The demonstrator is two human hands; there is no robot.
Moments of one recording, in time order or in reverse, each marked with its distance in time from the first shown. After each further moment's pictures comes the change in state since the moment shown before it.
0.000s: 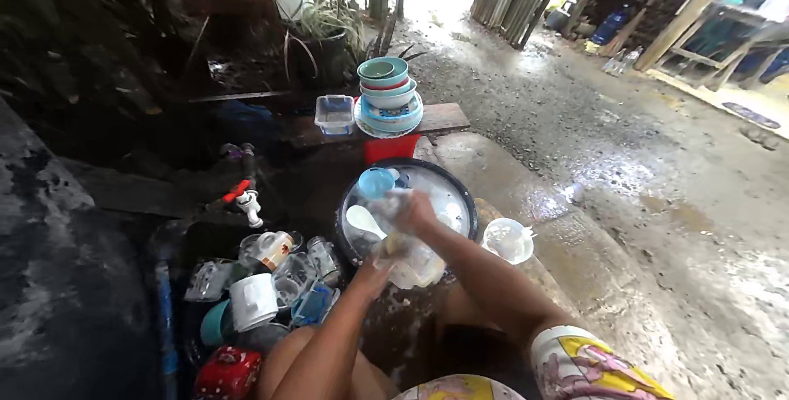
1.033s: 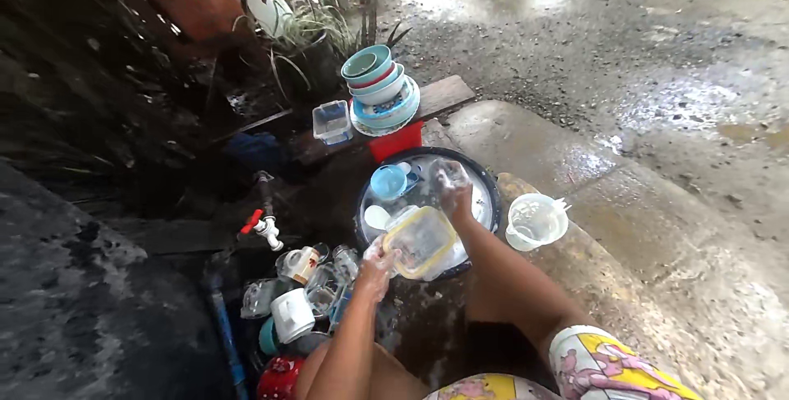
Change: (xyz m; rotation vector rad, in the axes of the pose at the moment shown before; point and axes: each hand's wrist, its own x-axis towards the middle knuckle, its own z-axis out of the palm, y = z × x) left_hand 0.031 -0.015 -0.006 -0.008 0.109 0.041; right_hand 0.007 0.093 0.007 0.650 0.665 0.152
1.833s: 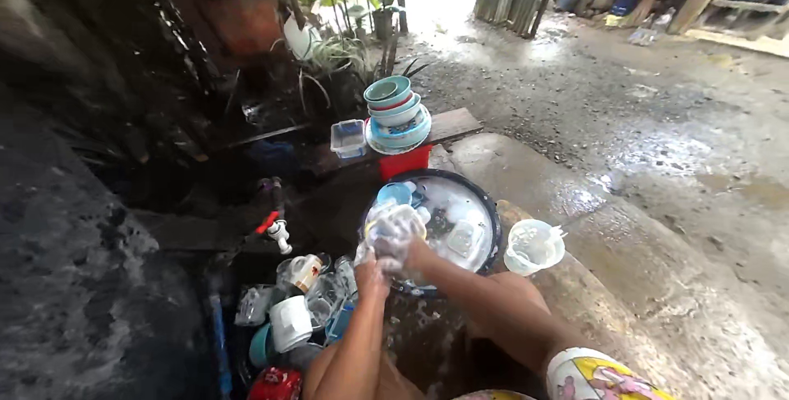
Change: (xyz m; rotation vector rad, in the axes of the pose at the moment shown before) left_hand 0.014 0.008 0.000 -0.284 0.499 0.016; right_hand -0.065 -0.013 0.050 -0.472 -0.818 -0.407
